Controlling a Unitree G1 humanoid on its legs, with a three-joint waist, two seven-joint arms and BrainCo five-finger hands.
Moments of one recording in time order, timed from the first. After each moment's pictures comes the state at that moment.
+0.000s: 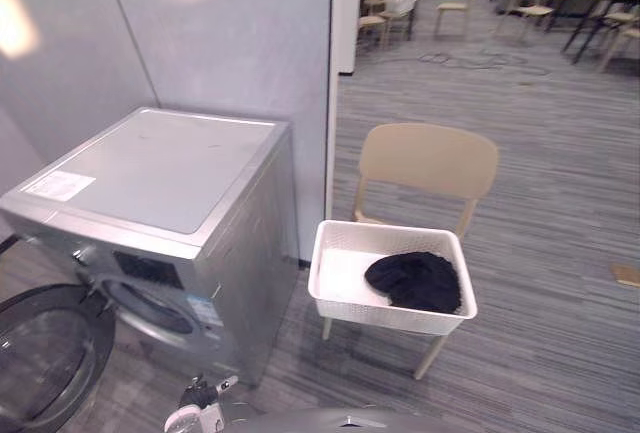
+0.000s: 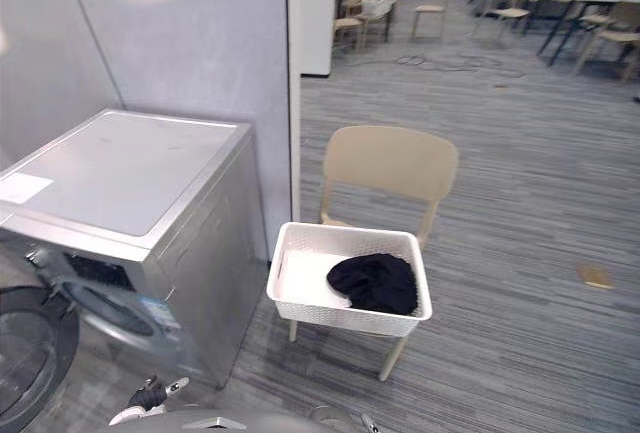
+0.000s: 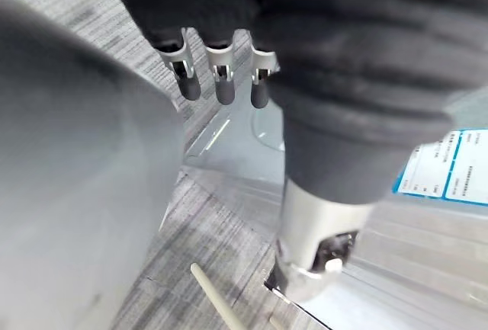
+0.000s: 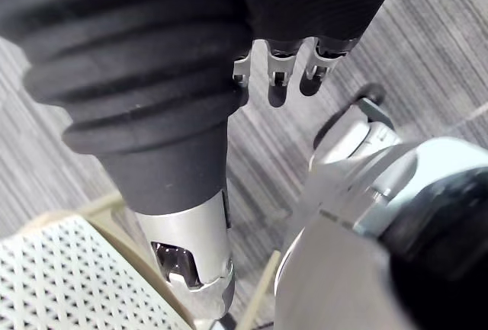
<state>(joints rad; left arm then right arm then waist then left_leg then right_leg) 0.09 0.00 0.26 1.10 -0.09 -0.07 0.02 0.13 -0.07 -0.45 1.13 0.47 -0.03 0.04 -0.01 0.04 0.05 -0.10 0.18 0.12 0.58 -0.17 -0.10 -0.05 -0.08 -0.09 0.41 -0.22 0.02</state>
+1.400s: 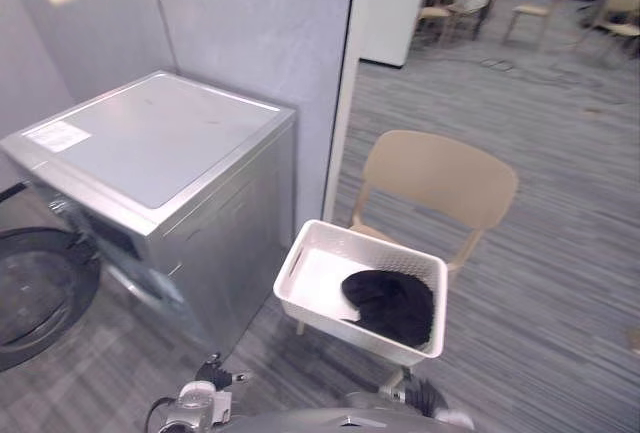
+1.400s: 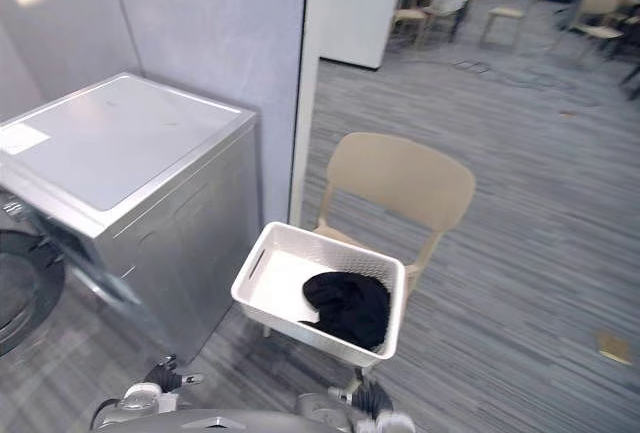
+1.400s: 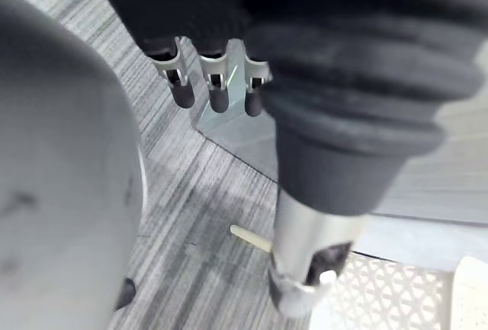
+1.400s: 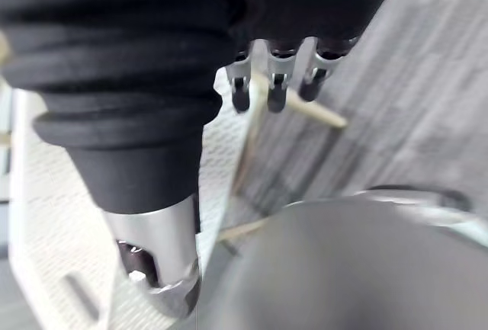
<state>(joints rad) -0.02 0.05 0.04 1.14 0.02 -0.04 0.06 0.29 -0.20 0.07 0.51 0.08 -0.02 0.09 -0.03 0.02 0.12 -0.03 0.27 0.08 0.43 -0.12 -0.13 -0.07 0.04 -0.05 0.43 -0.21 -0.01</state>
